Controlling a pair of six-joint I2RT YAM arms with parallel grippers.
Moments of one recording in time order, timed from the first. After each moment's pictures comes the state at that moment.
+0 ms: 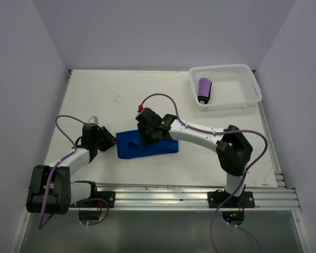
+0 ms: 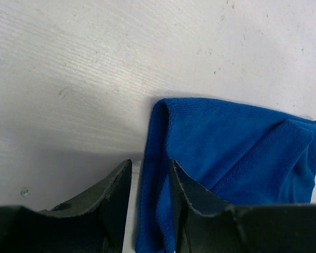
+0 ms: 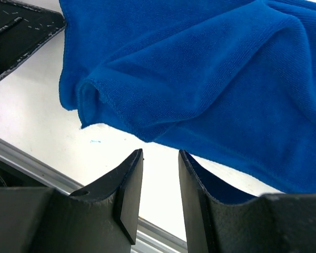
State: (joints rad) left arm -0.05 1.22 0.36 0.06 0.19 -0.68; right arm 0.98 1.86 1.46 -0.61 0.08 0.66
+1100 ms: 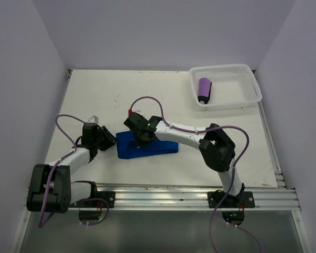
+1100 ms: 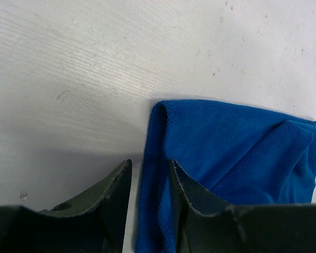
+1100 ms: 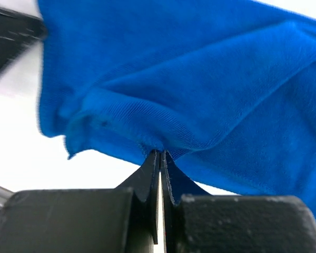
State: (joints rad) left arm -0.05 1.23 0.37 0.06 0.19 -0.67; right arm 1.04 2.05 1.61 -0.67 0.18 0.63
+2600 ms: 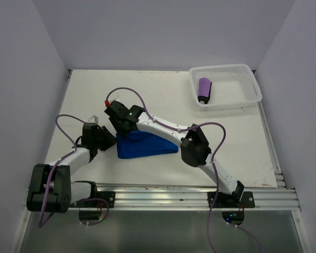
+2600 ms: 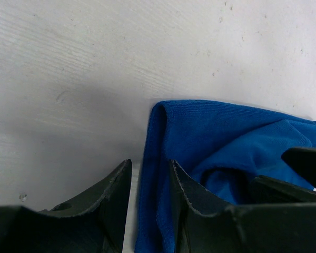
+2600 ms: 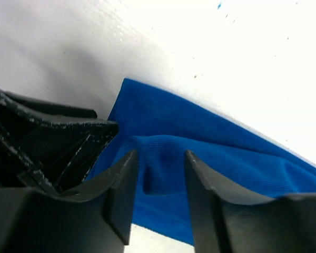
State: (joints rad) left arm -0.05 1.23 0.37 0.06 0.19 -0.67; right arm 1.05 2.41 2.30 -0.89 0.24 0.37
